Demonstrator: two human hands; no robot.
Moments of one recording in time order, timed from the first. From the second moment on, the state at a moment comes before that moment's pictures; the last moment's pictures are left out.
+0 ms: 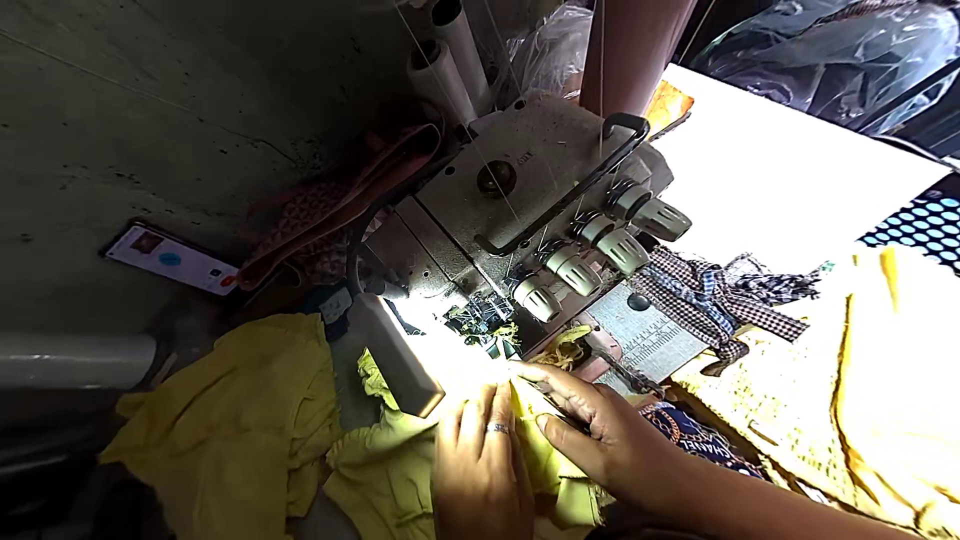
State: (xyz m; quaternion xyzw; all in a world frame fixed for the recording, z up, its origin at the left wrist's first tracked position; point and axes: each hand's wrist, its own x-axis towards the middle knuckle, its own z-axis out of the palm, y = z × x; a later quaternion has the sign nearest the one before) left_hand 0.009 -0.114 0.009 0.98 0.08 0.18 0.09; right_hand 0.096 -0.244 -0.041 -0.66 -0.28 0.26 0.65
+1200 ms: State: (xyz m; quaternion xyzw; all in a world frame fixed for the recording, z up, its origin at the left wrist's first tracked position) left_hand -0.098 0.005 0.021 0.81 0.39 0.43 0.03; right_hand 0.064 -0.257 -0.051 -0.52 -0.03 0.43 0.74
